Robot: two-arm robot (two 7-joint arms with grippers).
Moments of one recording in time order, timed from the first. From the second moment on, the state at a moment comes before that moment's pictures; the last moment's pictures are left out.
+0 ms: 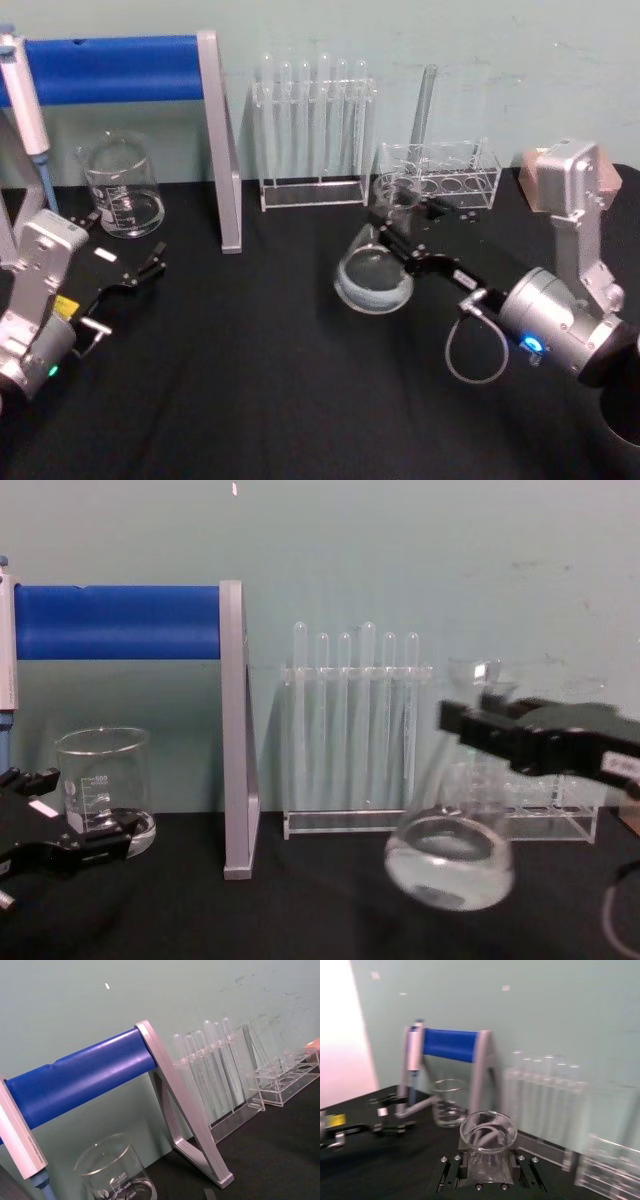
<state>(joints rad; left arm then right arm) -0.20 0.60 0.45 -1.41 -0.25 -0.12 0.03 0.14 0.45 -0.37 -1.70 0.47 0.06 0.30</state>
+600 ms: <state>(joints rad) -0.20 0.60 0.45 -1.41 -0.25 -0.12 0.03 0.04 0.41 -0.20 -1.80 0.38 0.11 0.05</state>
